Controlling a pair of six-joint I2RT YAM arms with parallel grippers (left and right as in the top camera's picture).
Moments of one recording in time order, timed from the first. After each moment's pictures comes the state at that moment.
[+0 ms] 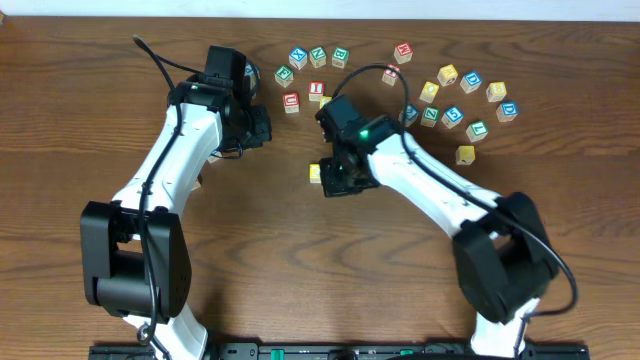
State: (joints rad) left arm -0.17 1.85 1.44 -0.84 0.17 -0.33; right arm 0.63 1.97 1.46 -0.87 -0.13 0.46
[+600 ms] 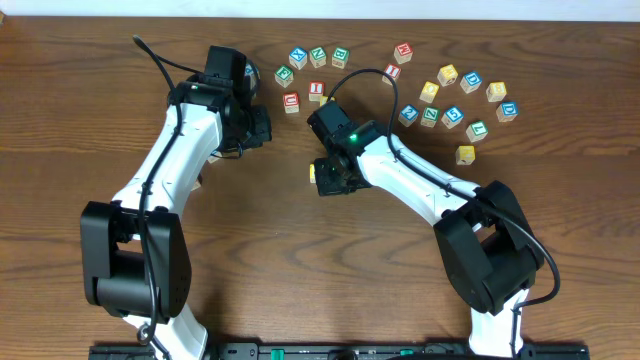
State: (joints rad) left arm -0.17 1.85 1.44 -0.84 0.17 -0.33; right arm 0.64 2.04 1.46 -0.78 -0.07 0.51
